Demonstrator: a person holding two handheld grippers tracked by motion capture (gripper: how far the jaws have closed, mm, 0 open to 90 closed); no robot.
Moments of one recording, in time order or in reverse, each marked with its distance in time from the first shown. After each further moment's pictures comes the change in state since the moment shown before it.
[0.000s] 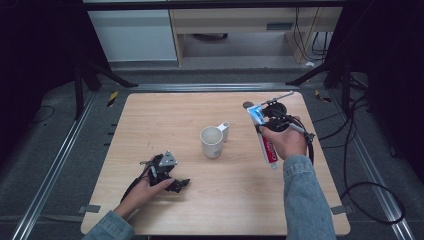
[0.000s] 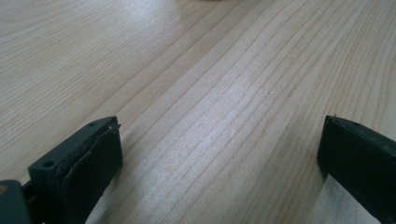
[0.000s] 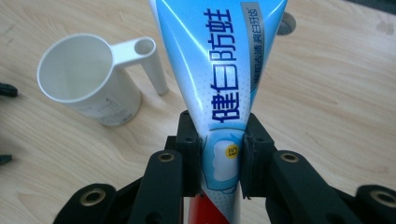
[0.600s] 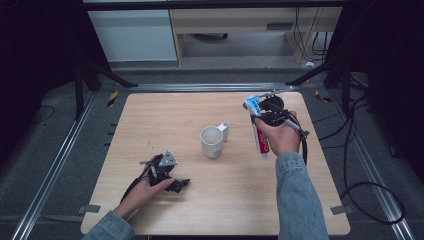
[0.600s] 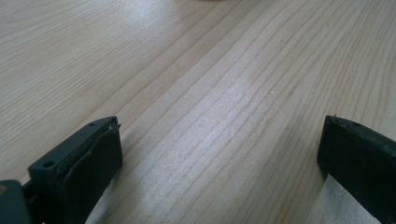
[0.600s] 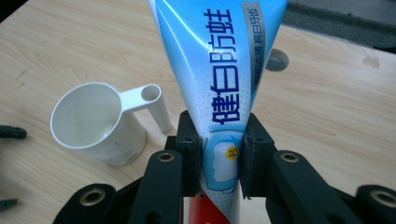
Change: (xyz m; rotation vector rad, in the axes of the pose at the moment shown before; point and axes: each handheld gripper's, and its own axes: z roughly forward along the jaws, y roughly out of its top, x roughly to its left) left arm 0.000 0.000 0.000 -0.001 0.000 -0.001; right arm 0.006 0.015 -0.001 -0.130 -0.015 0.028
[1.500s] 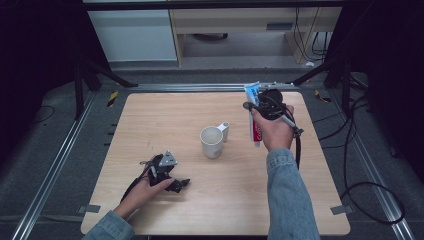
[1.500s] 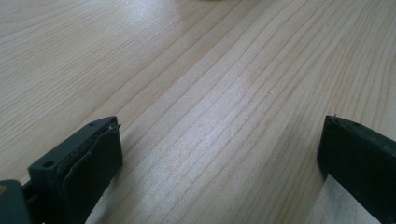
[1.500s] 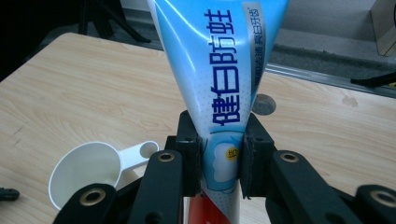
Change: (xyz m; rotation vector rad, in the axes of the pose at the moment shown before) left arm 0.000 0.000 0.000 0.001 -0.001 0.002; right arm 0.006 0.016 0.000 -0.164 -0.049 0.054
